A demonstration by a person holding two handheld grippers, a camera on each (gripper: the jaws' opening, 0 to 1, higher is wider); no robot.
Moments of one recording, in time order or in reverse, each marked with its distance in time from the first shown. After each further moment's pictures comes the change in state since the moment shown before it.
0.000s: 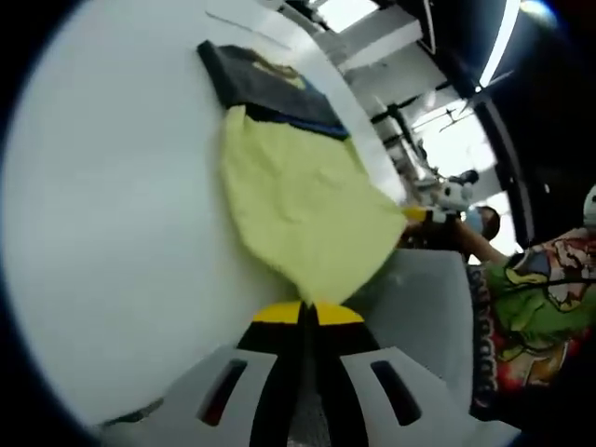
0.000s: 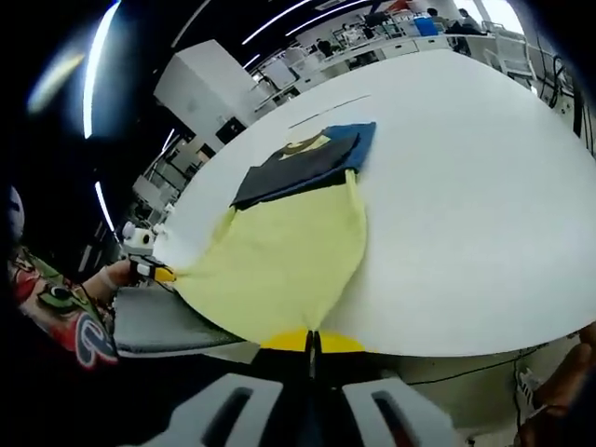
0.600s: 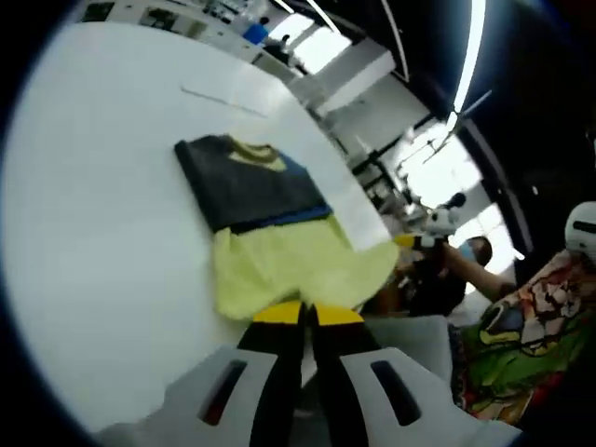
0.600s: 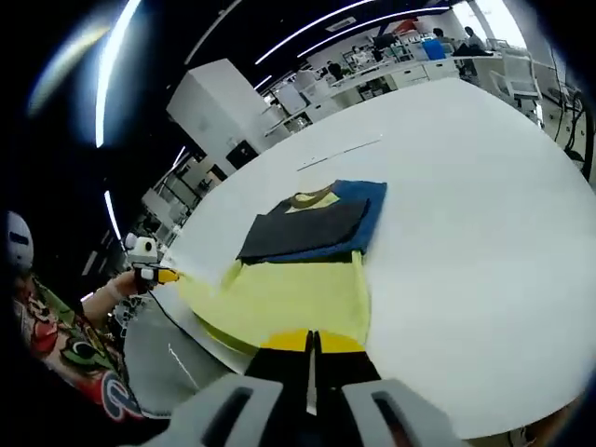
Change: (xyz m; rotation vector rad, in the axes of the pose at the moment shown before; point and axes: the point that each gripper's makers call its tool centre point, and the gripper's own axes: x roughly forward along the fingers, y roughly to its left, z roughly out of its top) left arm -0.017 -0.007 0.115 0.095 -0.220 -0.030; right arm 0.006 0.015 0.099 -0.049 -0.120 0.030
